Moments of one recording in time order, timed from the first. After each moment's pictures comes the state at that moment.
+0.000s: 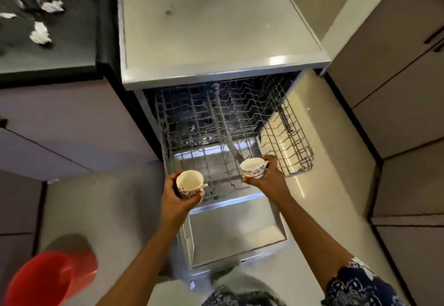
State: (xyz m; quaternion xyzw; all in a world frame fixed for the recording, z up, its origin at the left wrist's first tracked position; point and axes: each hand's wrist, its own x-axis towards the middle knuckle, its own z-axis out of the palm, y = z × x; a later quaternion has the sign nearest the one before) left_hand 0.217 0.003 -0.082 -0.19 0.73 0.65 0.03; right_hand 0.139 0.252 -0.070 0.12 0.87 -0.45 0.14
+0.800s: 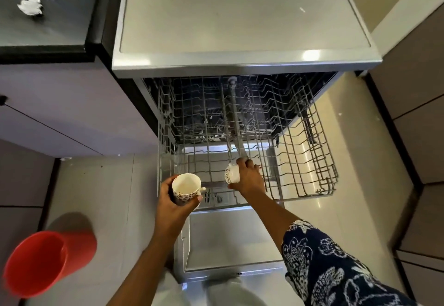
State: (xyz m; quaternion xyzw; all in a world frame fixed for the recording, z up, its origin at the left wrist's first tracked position) left_hand 0.193 0.041 -0.122 -0.29 0.71 0.64 -0.02; right_hand 0.059 0.217 -0.186 -0.08 0.96 -0.14 0.24
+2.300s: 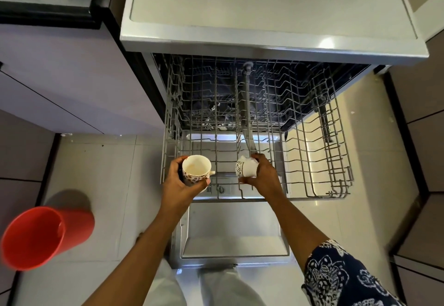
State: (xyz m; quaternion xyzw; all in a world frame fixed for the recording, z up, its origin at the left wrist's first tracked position) left_hand 0.169 0.029 -0.145 -0.29 0.70 0.65 -0.01; right_hand 0.060 0.237 -0.193 -0.01 0.90 -0.36 0.25
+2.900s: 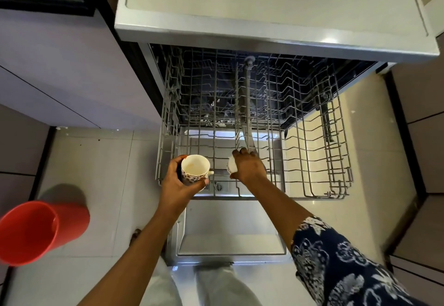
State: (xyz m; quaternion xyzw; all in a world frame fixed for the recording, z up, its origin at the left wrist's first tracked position) left_hand 0.169 0.031 -0.161 -0.29 0.70 0.65 0.01; right_hand 0.038 0.191 -0.193 -0.22 0.93 0.03 0.30
